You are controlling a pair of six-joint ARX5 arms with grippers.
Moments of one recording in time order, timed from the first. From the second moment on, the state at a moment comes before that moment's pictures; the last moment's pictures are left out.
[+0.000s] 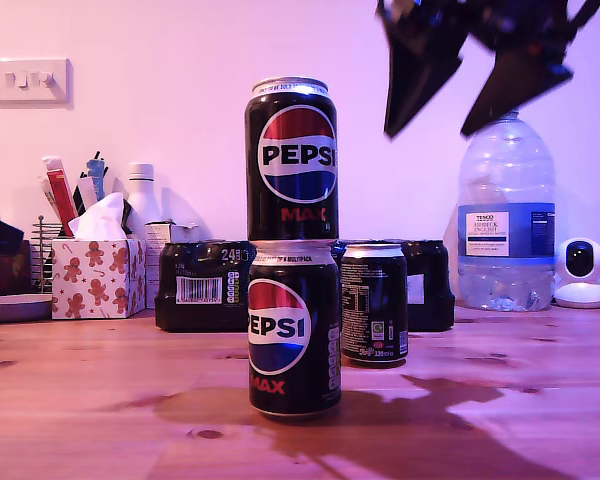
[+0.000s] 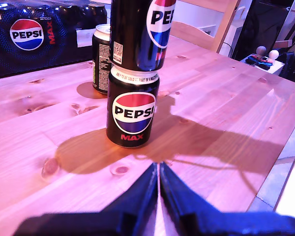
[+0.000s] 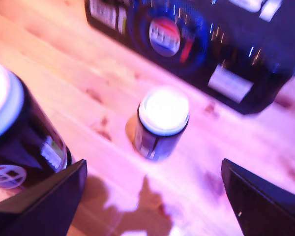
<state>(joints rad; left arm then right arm) -0.65 0.10 0.02 -0.18 0.28 -0.15 0.60 1.24 1.01 -0.47 0.12 -0.08</state>
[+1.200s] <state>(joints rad) -0.65 0.10 0.02 -0.18 0.25 -0.15 0.40 1.26 0.45 0.47 -0.20 -0.13</state>
